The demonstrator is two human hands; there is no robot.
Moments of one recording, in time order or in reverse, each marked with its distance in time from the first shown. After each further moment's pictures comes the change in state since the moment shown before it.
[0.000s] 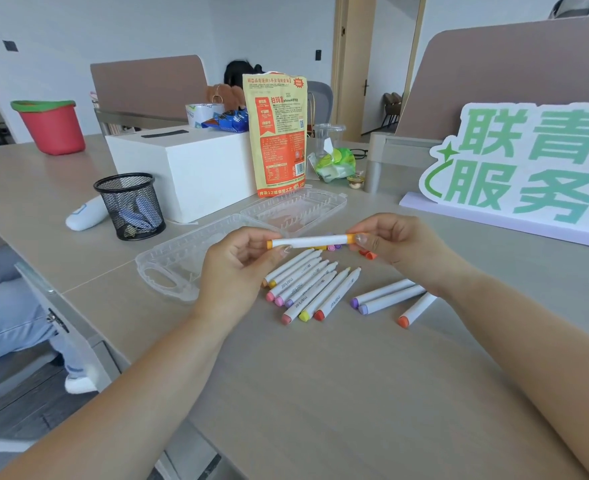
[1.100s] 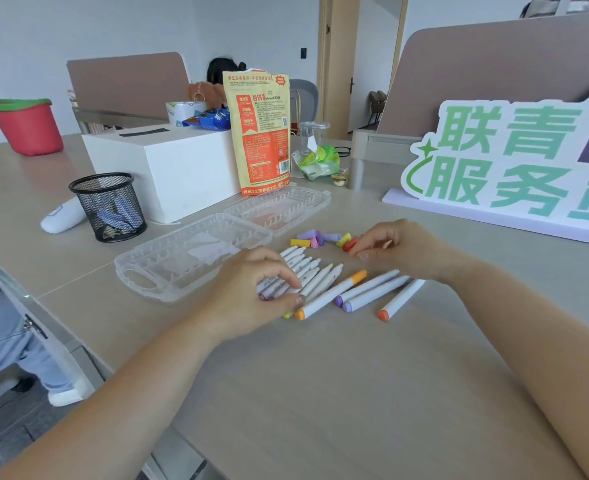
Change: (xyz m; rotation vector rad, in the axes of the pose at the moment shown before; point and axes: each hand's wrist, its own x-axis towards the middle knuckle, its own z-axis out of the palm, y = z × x) left_hand -0.003 -0.019 0.001 0.544 -0.486 0.126; right_hand 0.003 0.022 -0.035 -0.399 -0.086 0.052
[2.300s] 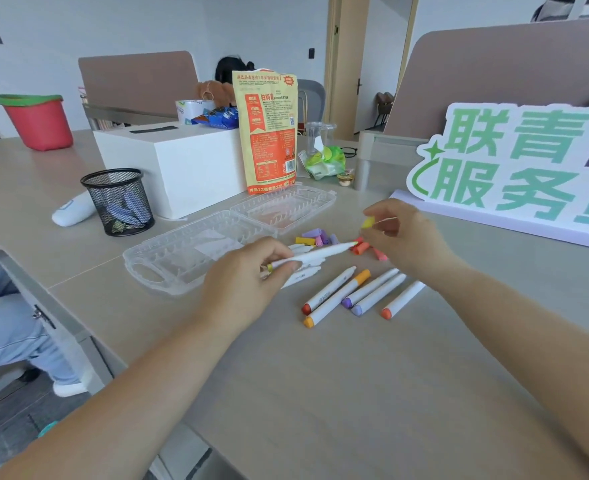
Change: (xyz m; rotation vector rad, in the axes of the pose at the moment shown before) left_hand -0.003 0.013 0.003 0.054 0.299 -0.071; right_hand -0.006 -0.022 0.013 0.058 0.345 0.068
